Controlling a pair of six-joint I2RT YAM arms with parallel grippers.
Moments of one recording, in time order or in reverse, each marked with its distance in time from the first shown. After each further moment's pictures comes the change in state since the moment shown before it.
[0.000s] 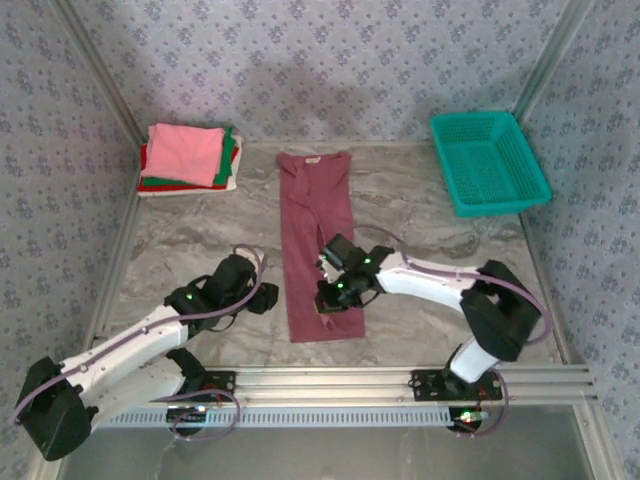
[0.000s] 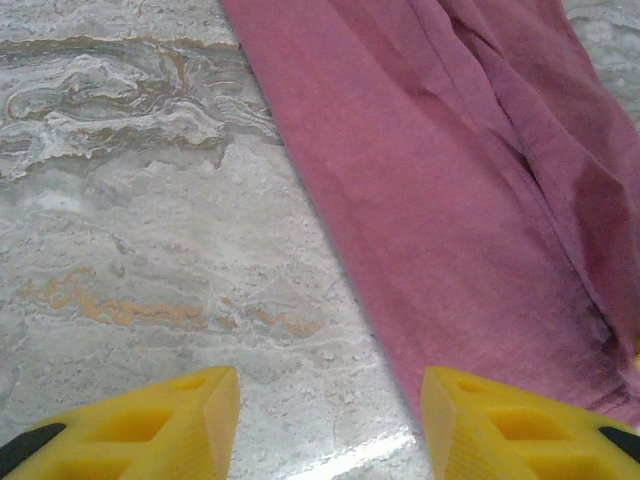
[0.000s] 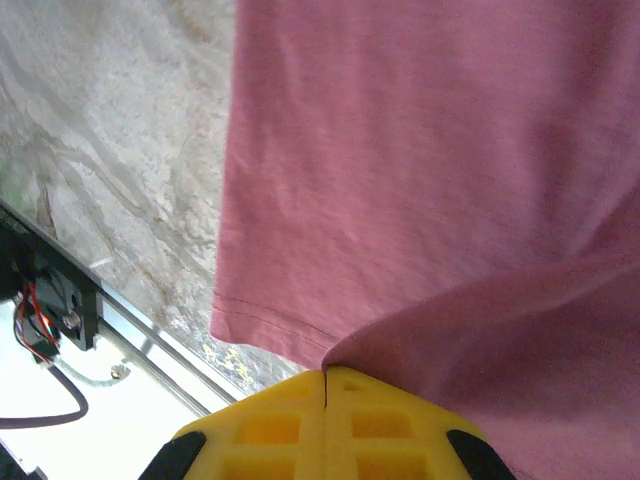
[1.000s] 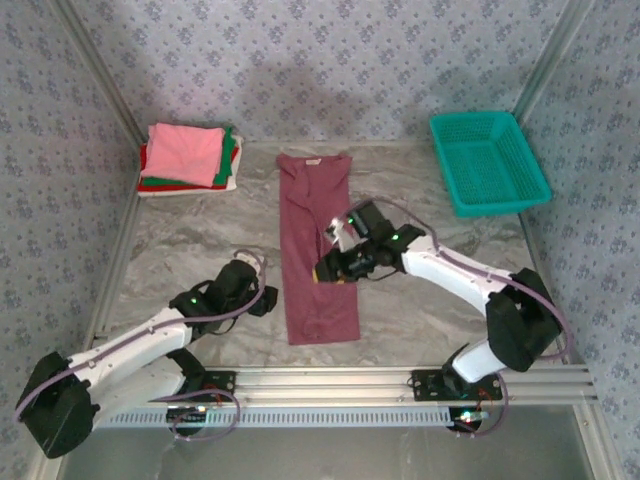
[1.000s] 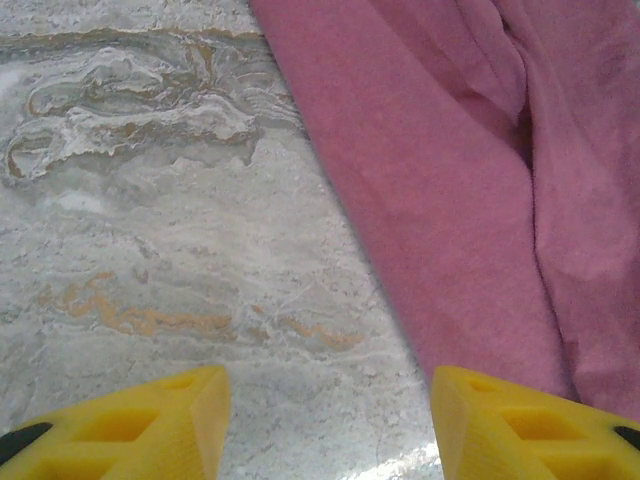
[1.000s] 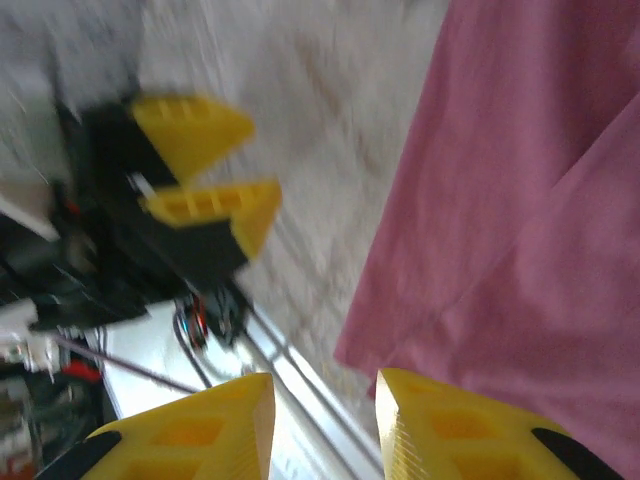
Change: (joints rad) left arm 0.000 0.036 -0.071 0.107 -0.049 0.031; right arm -0.245 -0.143 0.026 0.070 -0.243 -0.110
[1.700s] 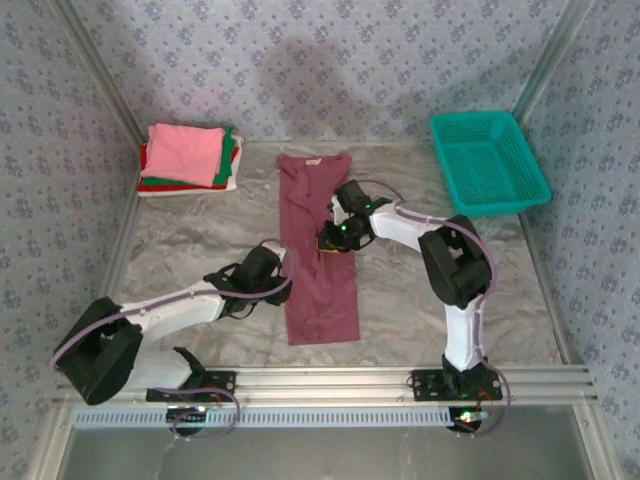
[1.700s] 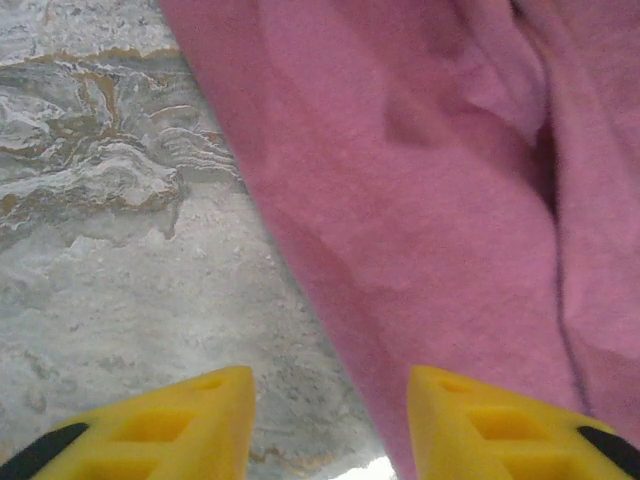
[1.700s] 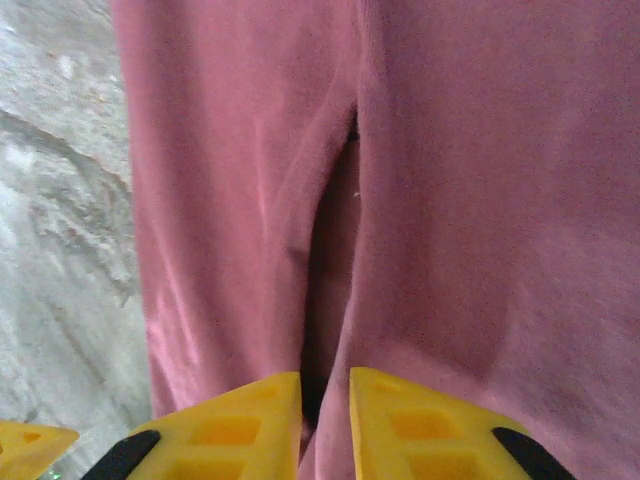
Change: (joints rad) left arm 0.000 0.366 0.113 0.164 0.018 0.058; right arm -0.094 0.524 0.318 0.040 0.236 0.000
